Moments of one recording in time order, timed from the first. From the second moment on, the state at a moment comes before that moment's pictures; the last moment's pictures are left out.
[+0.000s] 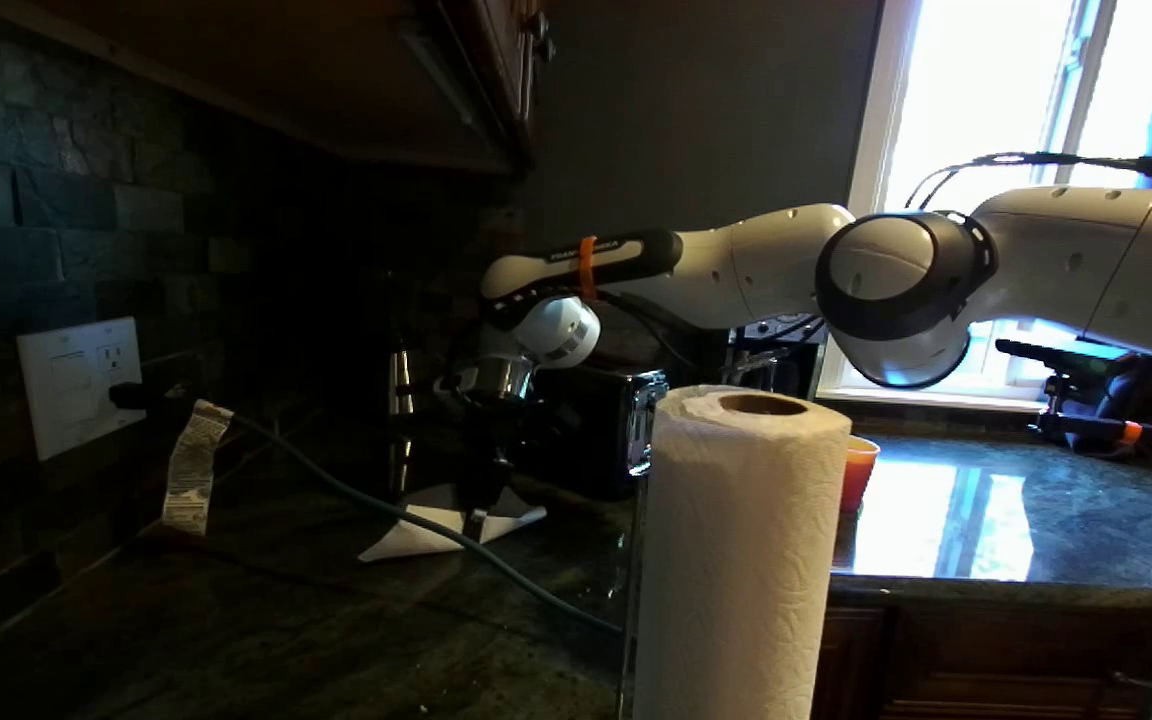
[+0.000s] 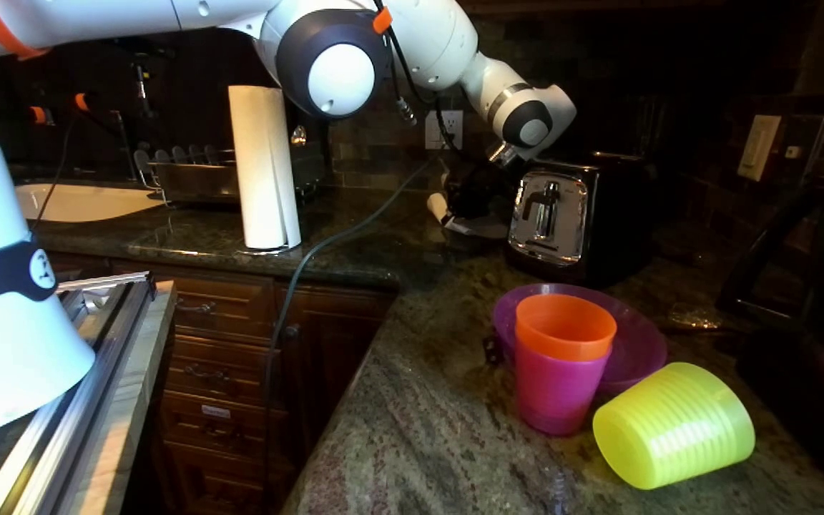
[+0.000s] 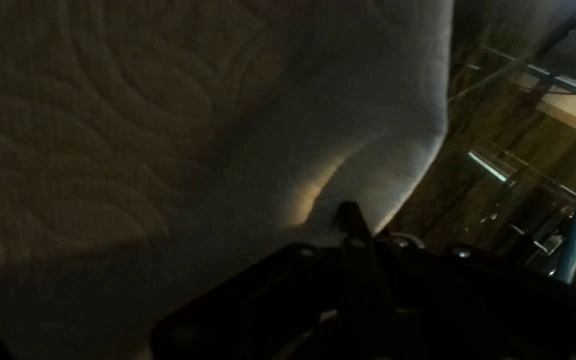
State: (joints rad) arm 0.07 1.36 0.45 -0.63 0.11 1.58 -1.17
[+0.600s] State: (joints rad) arm 0.07 1.35 0.38 -0.63 0.10 1.34 -1.16
